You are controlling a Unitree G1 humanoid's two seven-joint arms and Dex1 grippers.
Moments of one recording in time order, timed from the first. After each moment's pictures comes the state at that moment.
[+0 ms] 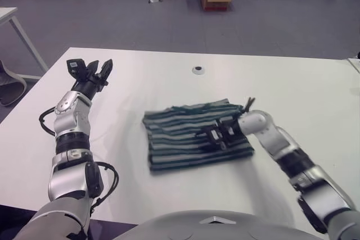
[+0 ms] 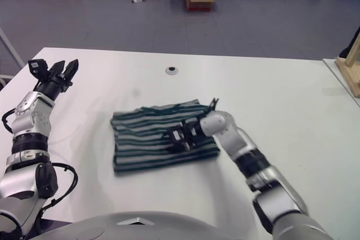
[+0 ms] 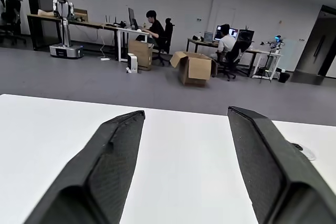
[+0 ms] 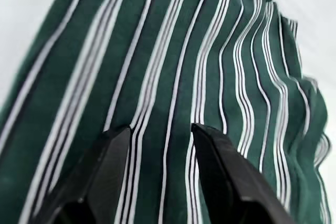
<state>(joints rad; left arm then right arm) -0.52 0.44 0.40 0.58 -0.37 0.08 -0.54 -0.31 -0.63 0.44 0.07 -0.12 -0.20 1.32</state>
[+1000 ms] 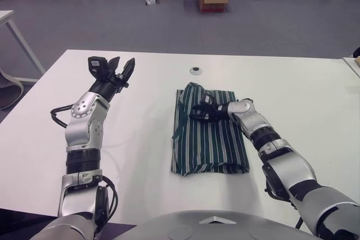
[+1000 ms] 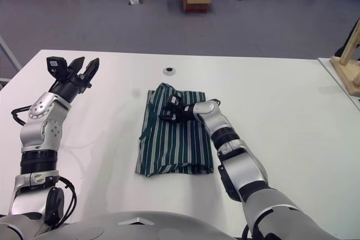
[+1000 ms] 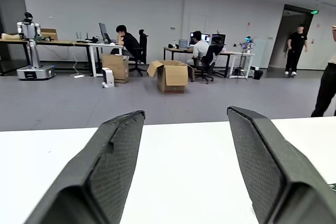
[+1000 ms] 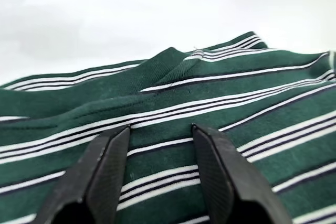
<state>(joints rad) -0.36 0.35 0.22 0.07 -0.41 0.25 -0.41 -0.65 -0.21 0.27 0.85 -0.04 -0.05 0.91</state>
